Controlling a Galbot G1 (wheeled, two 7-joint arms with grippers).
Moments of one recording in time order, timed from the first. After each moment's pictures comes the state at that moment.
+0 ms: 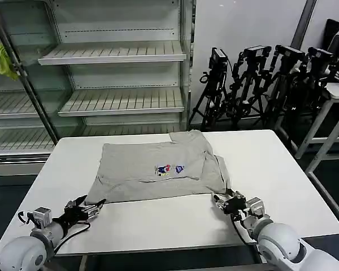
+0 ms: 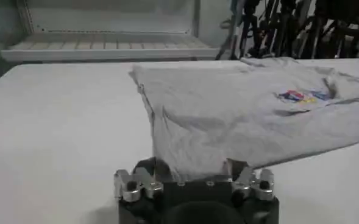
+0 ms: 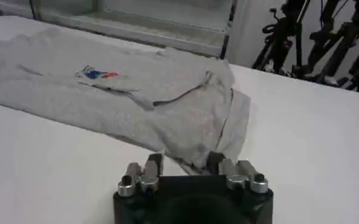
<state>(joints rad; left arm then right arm) 1.42 -0.81 -0.59 -1.91 -0.77 0.43 0.07 -1.03 0.68 -0.01 1.98 0.76 -0.41 0.25</state>
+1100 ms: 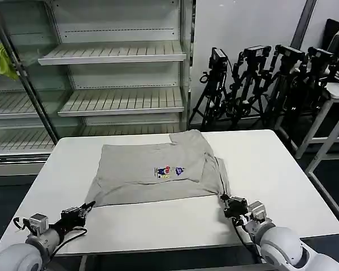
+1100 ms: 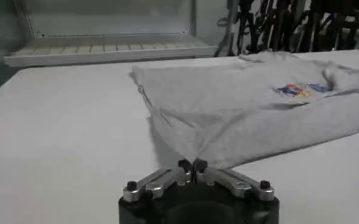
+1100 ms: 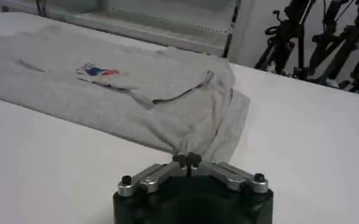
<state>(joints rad) 1.53 -0.78 -0.66 -1.96 -0.75 0.41 0.09 -1.09 0.58 0.04 2.05 0.78 -0.40 0.25</state>
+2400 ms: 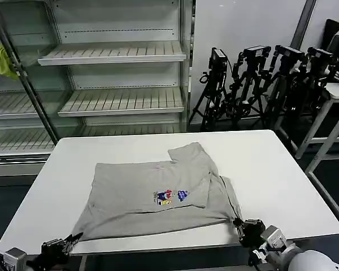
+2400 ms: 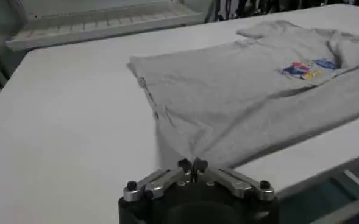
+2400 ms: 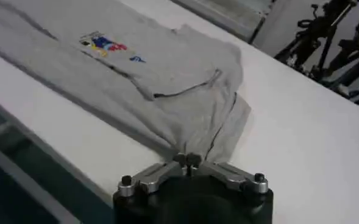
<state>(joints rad) 2.05 -0.76 -0.95 -2.23 -0.73 0.42 0.07 -1.31 0.21 0.07 2.34 0.83 -0.47 0.36</state>
